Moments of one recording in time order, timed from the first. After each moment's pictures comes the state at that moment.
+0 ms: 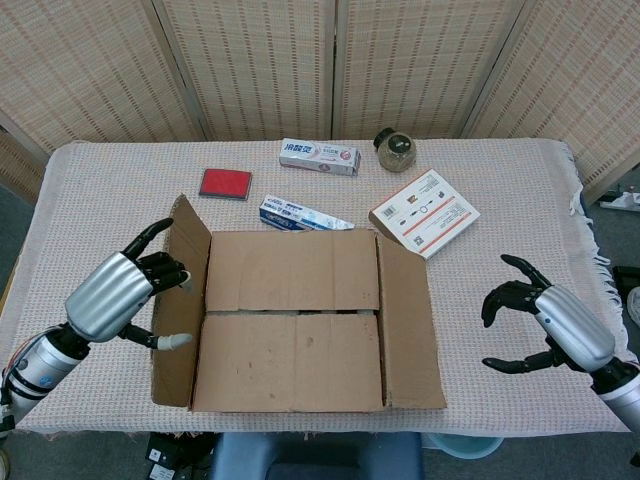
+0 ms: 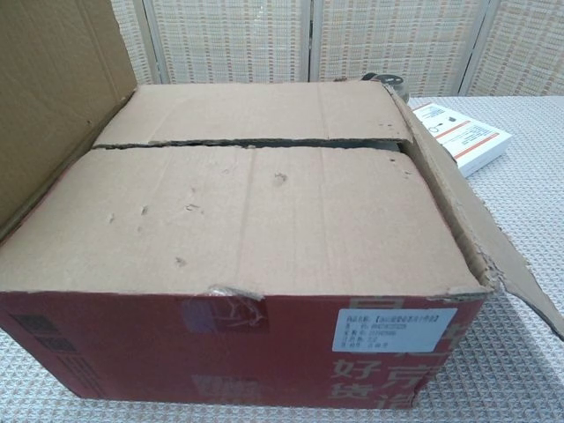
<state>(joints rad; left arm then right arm) -0.64 -0.80 -0.08 -1.85 1.77 1.33 -0.18 0.36 -0.65 -0.01 -1.85 -1.83 1.39 0.74</state>
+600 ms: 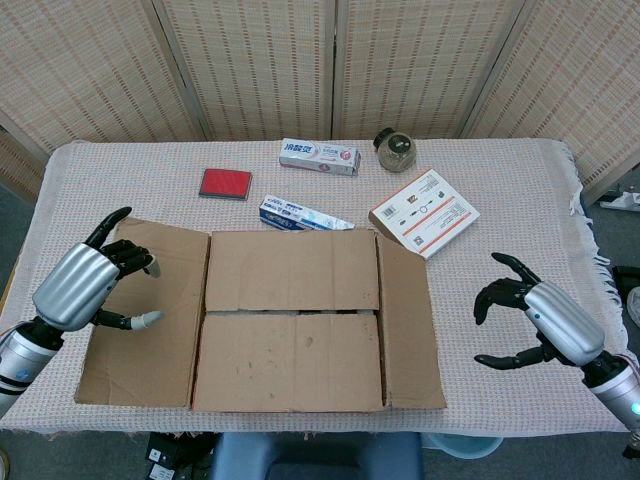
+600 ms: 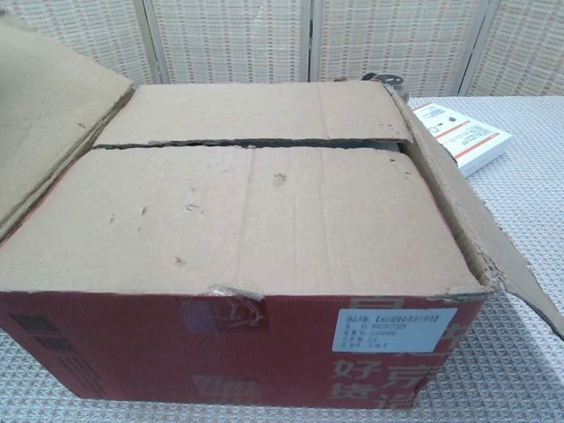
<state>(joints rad) -0.57 -0.78 -0.09 -1.81 1.67 1.31 -0.18 0.40 -0.65 0.00 -1.85 -1.83 1.34 0.74</state>
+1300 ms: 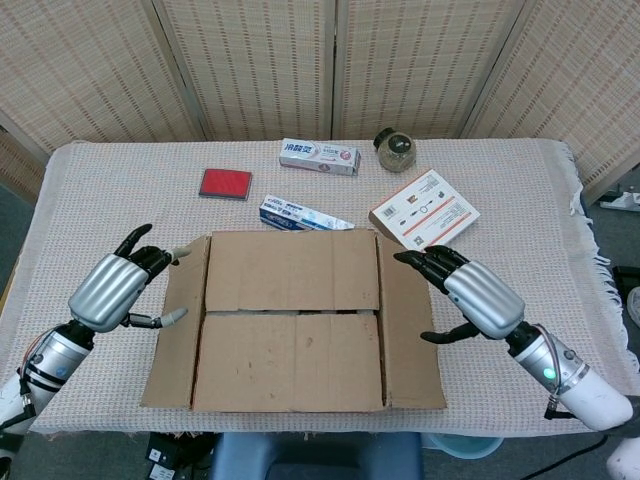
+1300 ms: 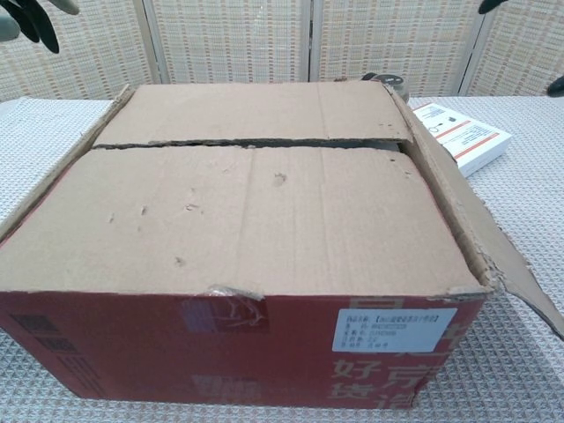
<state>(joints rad) -0.58 -0.89 -0.10 -1.85 1.55 1.16 0.00 0.58 -0.81 0.13 -1.94 -1.67 1.07 0.36</state>
